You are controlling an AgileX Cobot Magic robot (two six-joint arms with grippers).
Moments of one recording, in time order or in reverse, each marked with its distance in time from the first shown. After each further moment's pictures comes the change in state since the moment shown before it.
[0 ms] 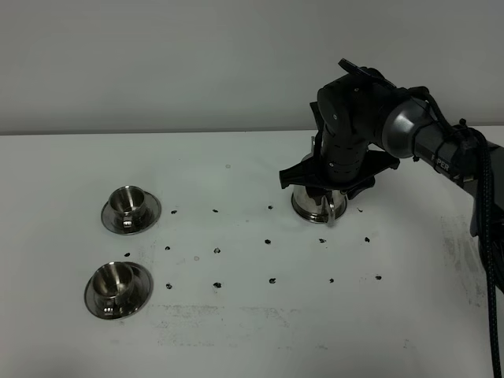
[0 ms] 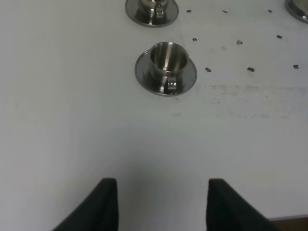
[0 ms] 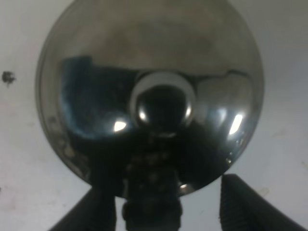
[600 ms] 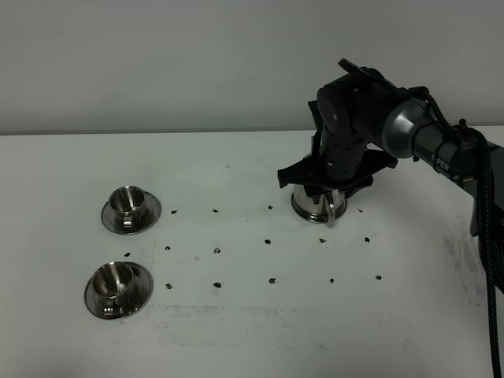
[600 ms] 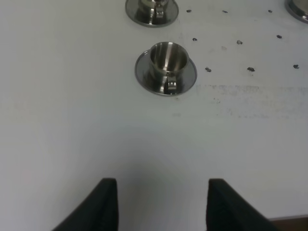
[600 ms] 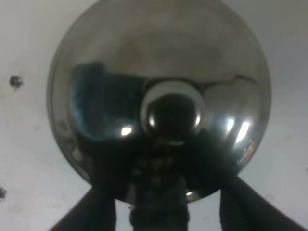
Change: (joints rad) left arm 0.000 0.000 0.000 0.000 0.000 0.000; right arm 0.000 0.000 0.000 0.007 -0.016 -0.013
